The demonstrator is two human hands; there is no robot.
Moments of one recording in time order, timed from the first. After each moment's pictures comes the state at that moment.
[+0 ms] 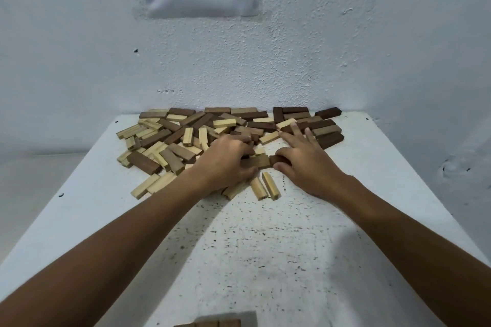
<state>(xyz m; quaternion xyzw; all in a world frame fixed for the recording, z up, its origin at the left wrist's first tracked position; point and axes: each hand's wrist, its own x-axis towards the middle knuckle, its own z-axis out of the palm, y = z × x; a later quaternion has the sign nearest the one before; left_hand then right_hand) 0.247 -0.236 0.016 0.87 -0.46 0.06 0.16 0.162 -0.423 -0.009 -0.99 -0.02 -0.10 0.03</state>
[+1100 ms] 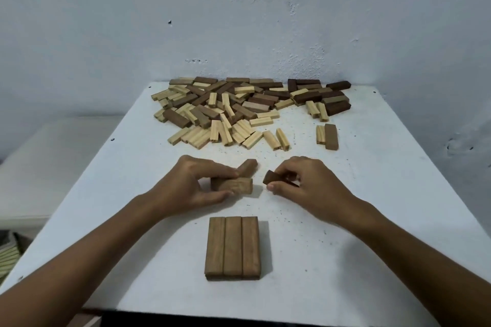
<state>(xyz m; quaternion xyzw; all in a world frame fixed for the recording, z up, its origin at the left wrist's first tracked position) 0.151 -0.093 -0.004 0.76 -0.54 0.05 0.35 0.036 -0.329 0.005 -0.95 0.00 -0.06 0.32</state>
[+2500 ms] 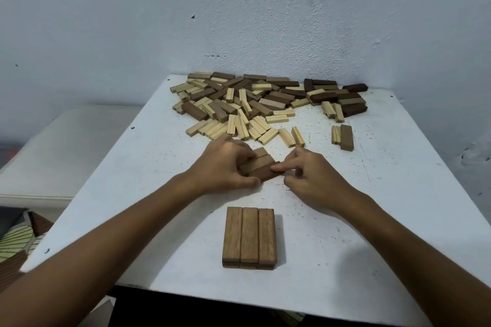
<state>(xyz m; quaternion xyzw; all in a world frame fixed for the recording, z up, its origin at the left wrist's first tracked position) 0.150 -0.123 0.004 0.89 -0.40 -0.02 0.21 0.051 -0.313 0.006 -0.94 0.00 -0.03 0.34</state>
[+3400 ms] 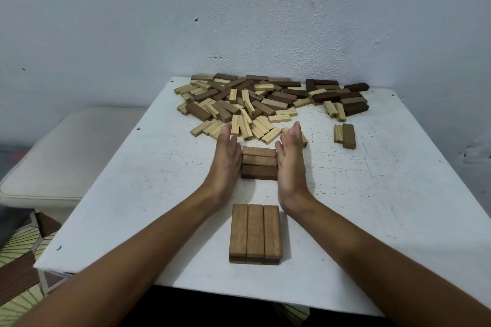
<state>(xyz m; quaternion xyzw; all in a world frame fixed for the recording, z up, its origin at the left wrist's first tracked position) 0.115 -0.140 0.001 0.61 -0.09 -0.17 0.77 0.080 -0.244 -0.008 -0.60 0.15 -0.19 0.76</state>
